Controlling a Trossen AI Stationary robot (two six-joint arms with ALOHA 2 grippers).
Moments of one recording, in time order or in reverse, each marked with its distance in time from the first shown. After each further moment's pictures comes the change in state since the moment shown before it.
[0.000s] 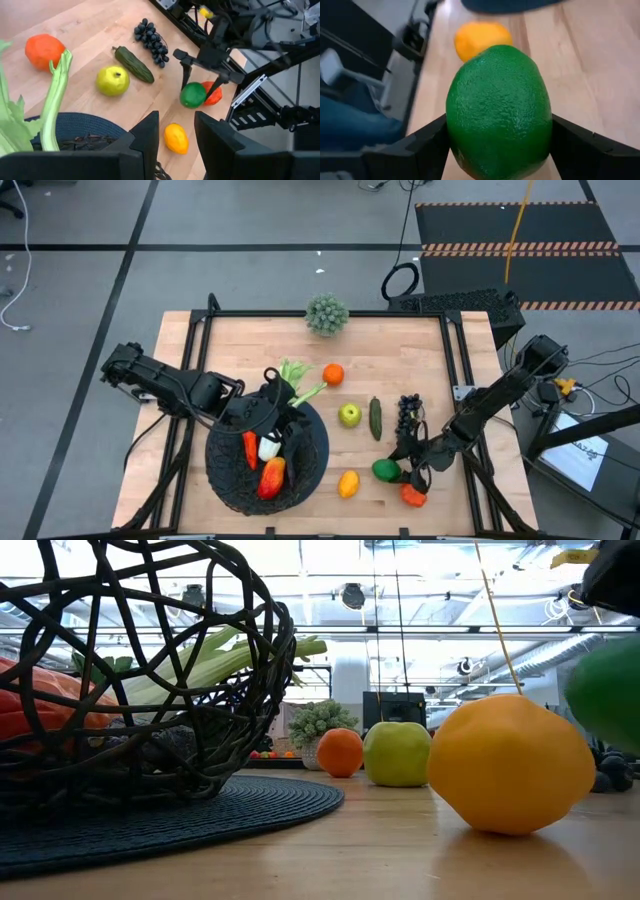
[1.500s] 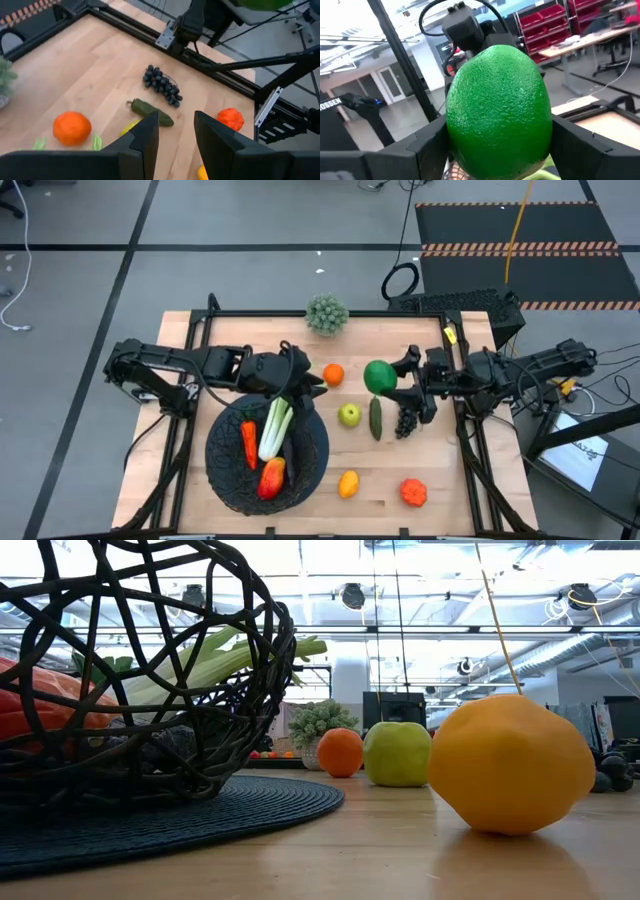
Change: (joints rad) left arm 0.222 0.000 0.000 0.163 0.112 0.437; right arm -0.472 -0.416 0.496 -0.195 0.012 -0.472
